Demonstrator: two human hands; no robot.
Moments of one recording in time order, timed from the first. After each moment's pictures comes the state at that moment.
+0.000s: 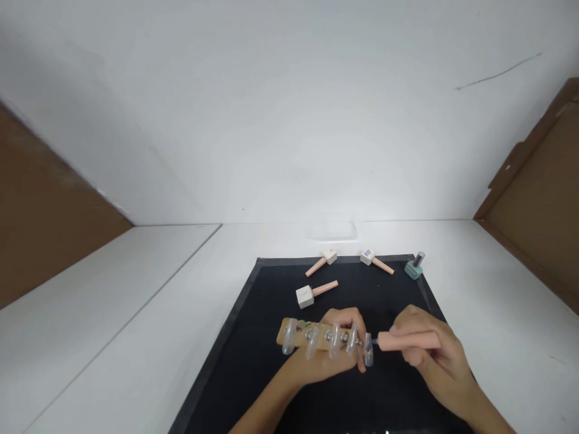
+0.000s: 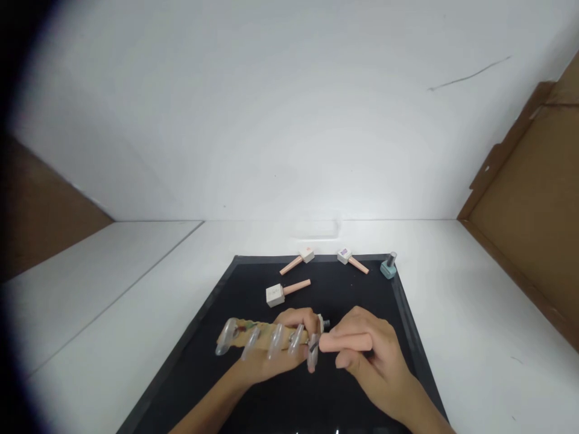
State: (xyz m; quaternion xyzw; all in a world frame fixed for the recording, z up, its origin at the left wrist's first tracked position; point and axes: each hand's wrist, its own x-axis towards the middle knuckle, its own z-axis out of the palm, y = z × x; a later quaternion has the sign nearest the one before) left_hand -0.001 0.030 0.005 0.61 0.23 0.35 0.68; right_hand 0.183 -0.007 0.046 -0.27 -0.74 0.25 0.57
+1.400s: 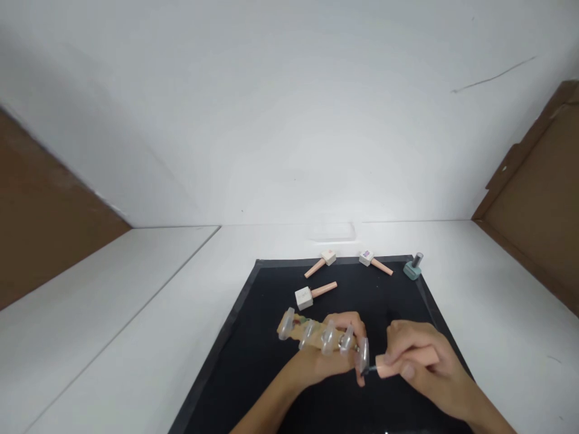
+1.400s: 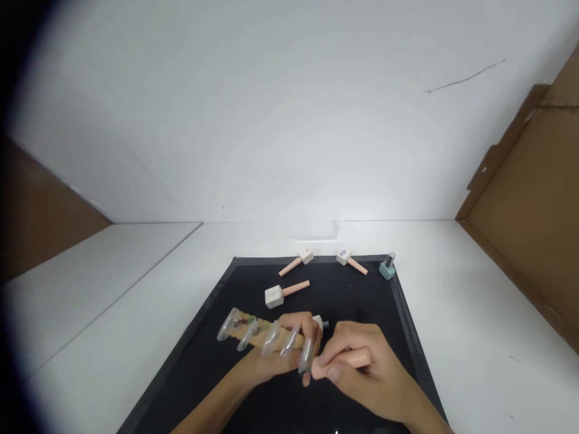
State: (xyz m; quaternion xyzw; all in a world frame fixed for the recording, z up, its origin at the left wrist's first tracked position) left_hand 0.000 0.032 -0.006 0.51 0.16 0.35 0.77; right_hand 0.185 -0.011 0.046 -0.29 -0.70 0.41 0.51
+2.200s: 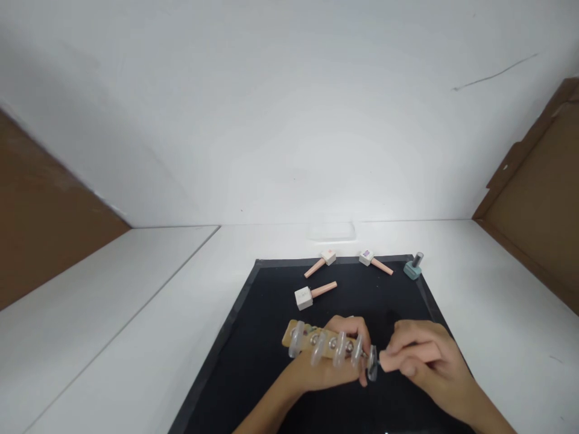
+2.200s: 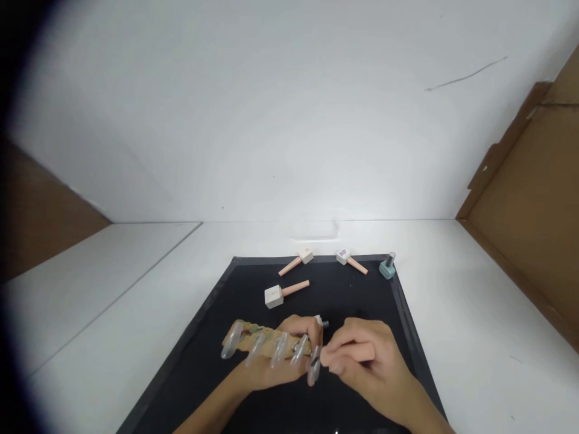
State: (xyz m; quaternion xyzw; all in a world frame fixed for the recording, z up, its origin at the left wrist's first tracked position) left_hand 0.004 0.029 0.007 0.60 0.26 0.29 0.70; right_hand 0.184 -0.010 0.058 -0.34 -0.73 0.31 0.51
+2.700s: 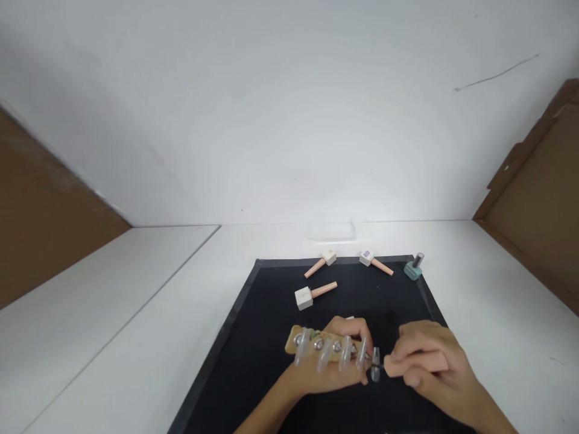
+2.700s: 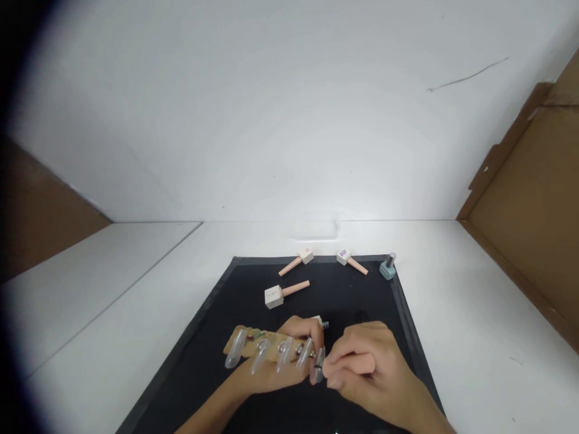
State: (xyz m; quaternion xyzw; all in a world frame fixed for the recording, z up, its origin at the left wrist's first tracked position) left_hand 0.003 0.030 0.001 0.64 0.28 0.30 0.64; right_hand 0.186 -0.010 0.060 -0.33 -0.76 0.24 0.51
